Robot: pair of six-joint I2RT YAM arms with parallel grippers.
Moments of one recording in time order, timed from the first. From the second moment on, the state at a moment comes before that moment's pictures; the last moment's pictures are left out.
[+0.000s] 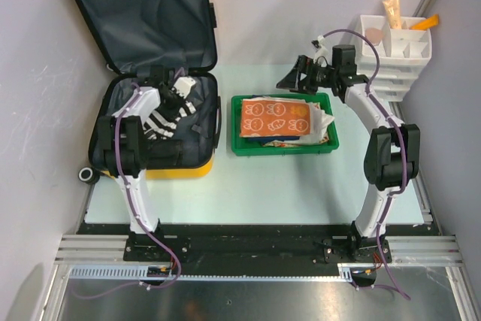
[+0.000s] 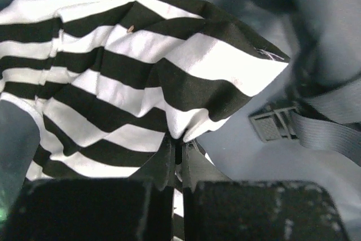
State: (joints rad) left arm -0.02 2.06 1.62 -0.63 0.14 0.62; right arm 0.12 1.90 1.61 -0.26 -0.84 0.40
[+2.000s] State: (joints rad) left arm -0.35 1.63 1.45 -0.65 0.54 0.40; right arm 0.46 2.29 1.76 0.23 -0.95 1.18
